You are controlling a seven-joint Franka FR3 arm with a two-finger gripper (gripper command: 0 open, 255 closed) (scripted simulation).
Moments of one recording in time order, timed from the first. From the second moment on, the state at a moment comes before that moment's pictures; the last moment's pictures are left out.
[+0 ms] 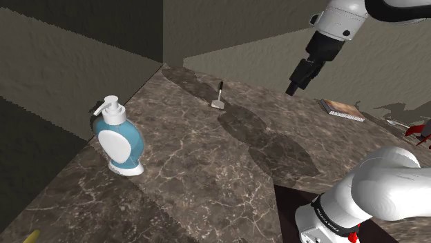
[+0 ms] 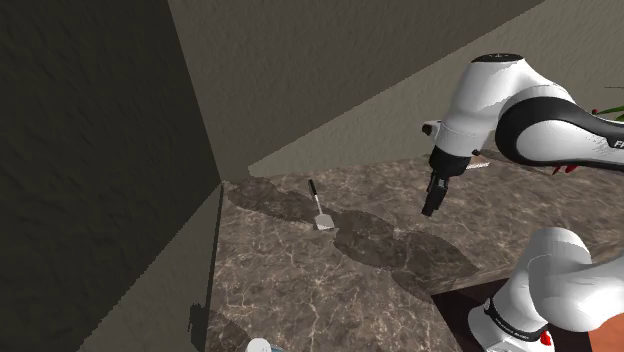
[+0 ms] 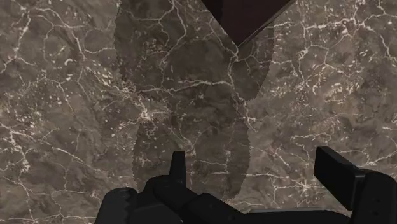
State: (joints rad) arm -0.02 -0.83 0.06 -2.42 0.07 1.64 -0.06
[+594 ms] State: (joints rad) arm -0.07 -0.58 0.14 -2.37 0.09 1.84 0.12
